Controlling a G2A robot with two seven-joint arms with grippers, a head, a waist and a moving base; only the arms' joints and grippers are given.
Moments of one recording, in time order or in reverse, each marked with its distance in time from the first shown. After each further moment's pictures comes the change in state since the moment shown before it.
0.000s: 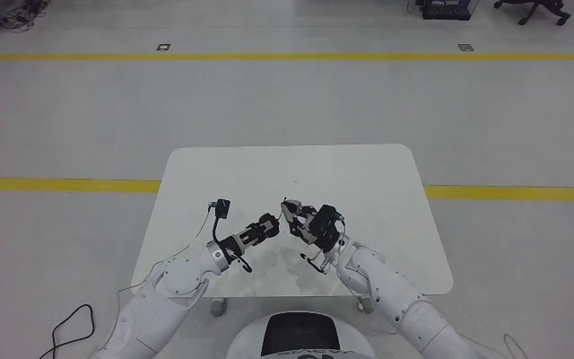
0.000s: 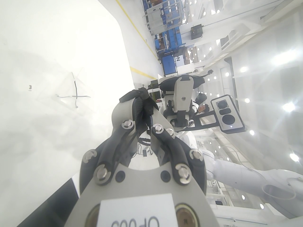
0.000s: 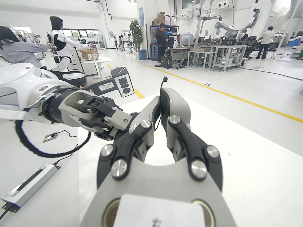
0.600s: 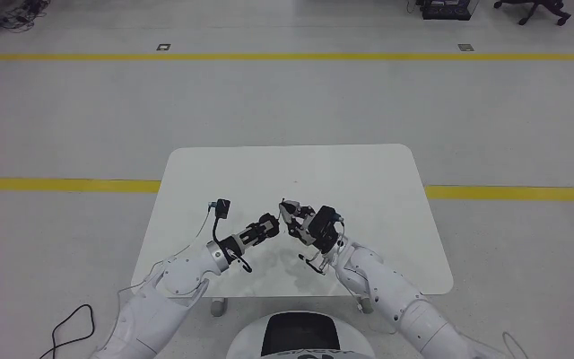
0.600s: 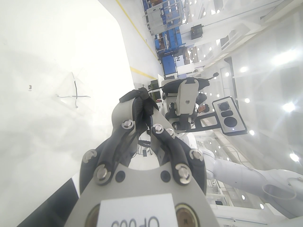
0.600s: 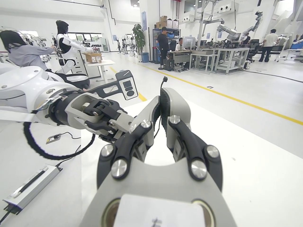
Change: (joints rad) left arm 0.000 0.000 0.000 0.000 0.000 0.000 0.000; right arm 0.015 0.004 -0.029 0.009 0.012 0.000 -0.033
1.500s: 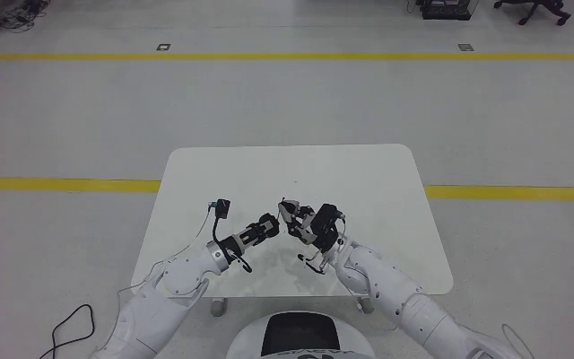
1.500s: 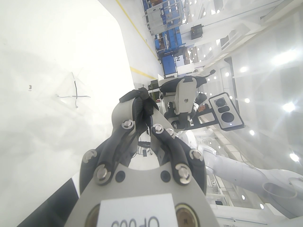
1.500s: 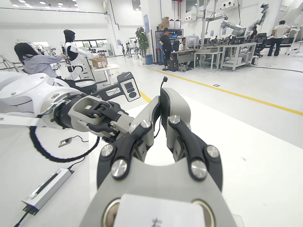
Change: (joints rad) left arm 0.000 0.000 0.000 0.000 0.000 0.000 0.000; right arm 0.064 0.033 -0.102 0.037 0.128 0.000 -0.039
